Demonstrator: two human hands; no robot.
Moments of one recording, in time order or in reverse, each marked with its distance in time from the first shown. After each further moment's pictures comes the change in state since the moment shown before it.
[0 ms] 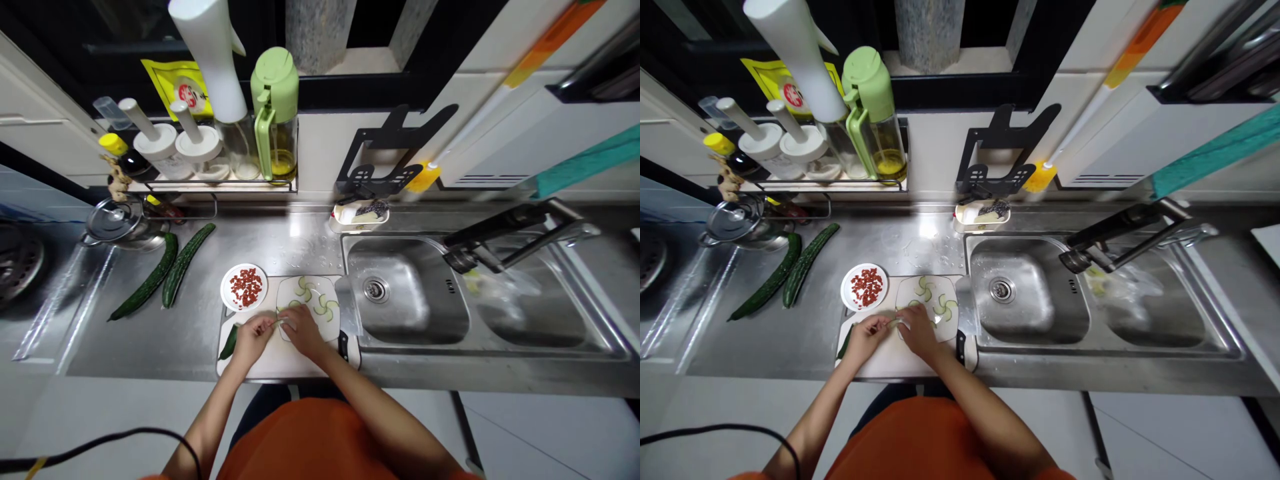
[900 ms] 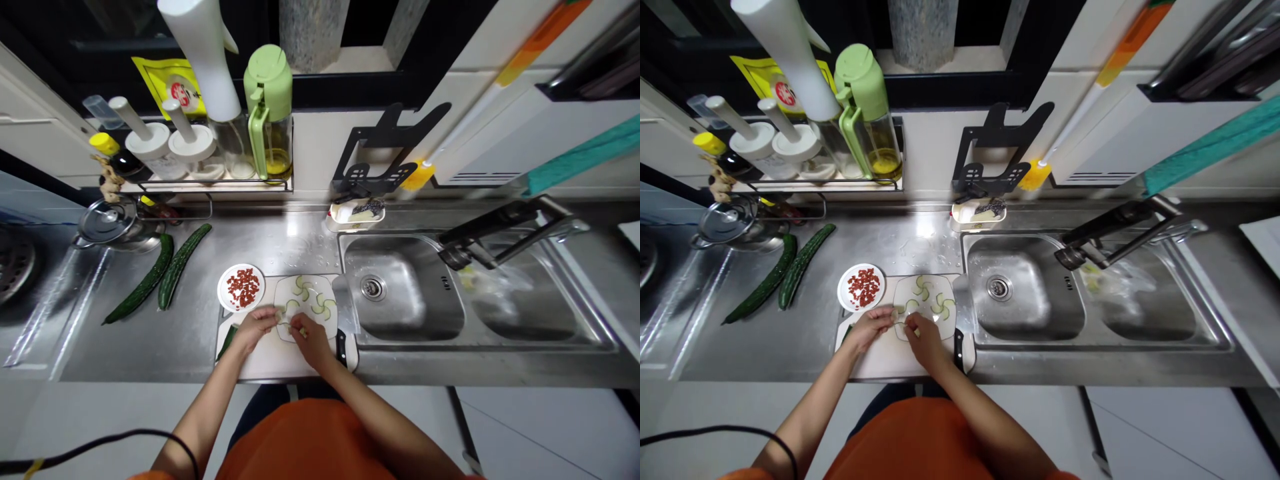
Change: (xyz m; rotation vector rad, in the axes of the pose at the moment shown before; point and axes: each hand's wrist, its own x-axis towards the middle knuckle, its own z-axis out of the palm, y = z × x) left_hand 0.032 0.002 0.011 -0.647 -0.249 -0.464; right_hand -0.028 -0.010 -0.017 0.182 0.068 0.291
